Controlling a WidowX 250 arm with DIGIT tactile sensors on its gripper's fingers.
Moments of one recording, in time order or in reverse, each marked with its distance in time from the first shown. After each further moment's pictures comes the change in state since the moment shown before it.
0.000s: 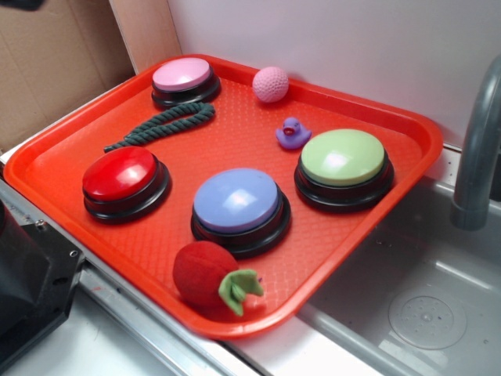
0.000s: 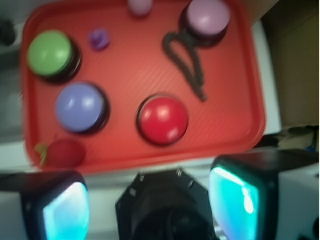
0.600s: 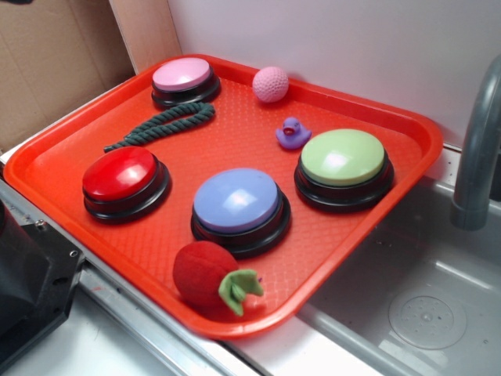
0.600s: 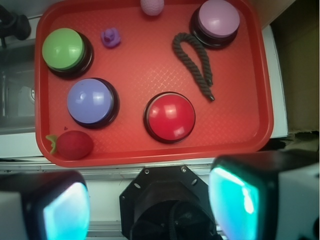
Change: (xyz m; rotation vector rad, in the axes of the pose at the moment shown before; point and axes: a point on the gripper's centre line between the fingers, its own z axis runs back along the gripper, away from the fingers) arm -0.017 0.014 0.013 -0.041 0.010 -0.024
